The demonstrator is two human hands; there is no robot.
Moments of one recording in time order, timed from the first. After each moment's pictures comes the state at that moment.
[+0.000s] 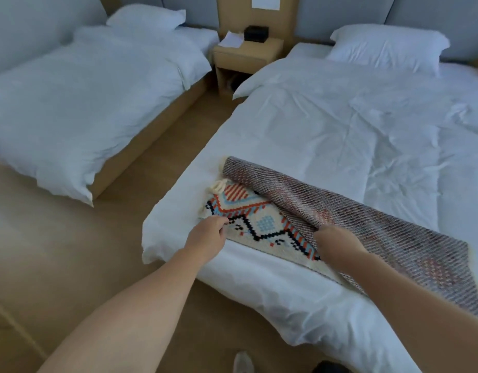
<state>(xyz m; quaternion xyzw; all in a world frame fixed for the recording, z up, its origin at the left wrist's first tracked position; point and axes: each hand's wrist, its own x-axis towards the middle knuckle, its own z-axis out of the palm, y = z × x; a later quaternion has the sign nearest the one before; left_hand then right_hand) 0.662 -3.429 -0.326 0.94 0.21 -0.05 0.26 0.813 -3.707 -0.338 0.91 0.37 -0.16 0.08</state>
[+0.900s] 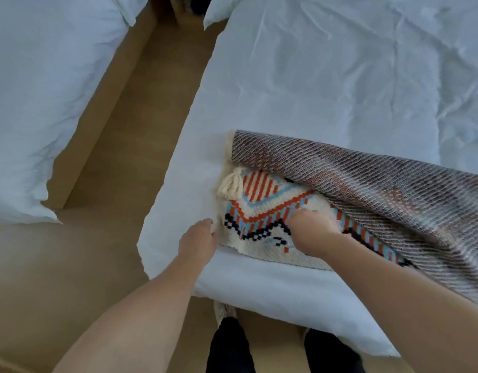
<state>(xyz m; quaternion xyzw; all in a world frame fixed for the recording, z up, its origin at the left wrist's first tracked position) 0.766 -3.221 -0.505 0.92 0.25 -0.22 0.19 0.881 -3.460 -0.474 0.88 0.37 -0.29 0.07</state>
